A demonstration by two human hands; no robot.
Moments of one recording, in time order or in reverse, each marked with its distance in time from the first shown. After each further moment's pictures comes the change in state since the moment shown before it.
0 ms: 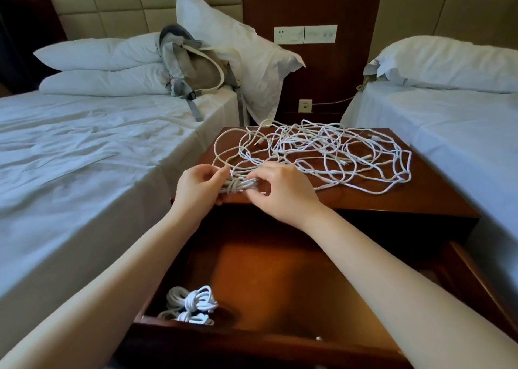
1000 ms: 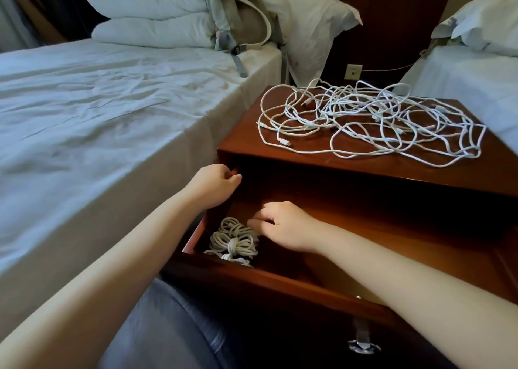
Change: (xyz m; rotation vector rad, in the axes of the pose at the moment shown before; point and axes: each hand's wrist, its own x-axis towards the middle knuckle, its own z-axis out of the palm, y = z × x) left_hand -0.023 -0.058 -0.049 0.742 -0.258 -0.129; right_hand -0.059 -0.042 0.070 0.197 -0.738 0.144
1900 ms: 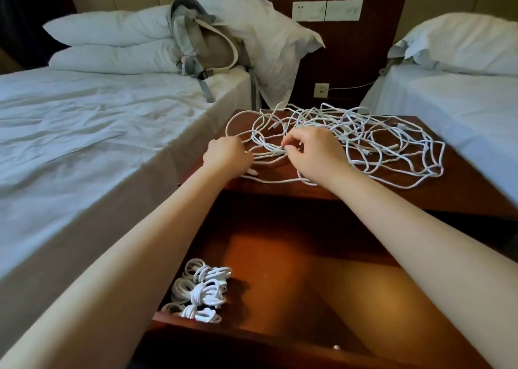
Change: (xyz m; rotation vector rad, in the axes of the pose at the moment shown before) left_hand 0.107 0.091 0.005 0.110 0.157 0.136; right_hand 0.029 0.056 -0.139 -0.232 0.770 0.015
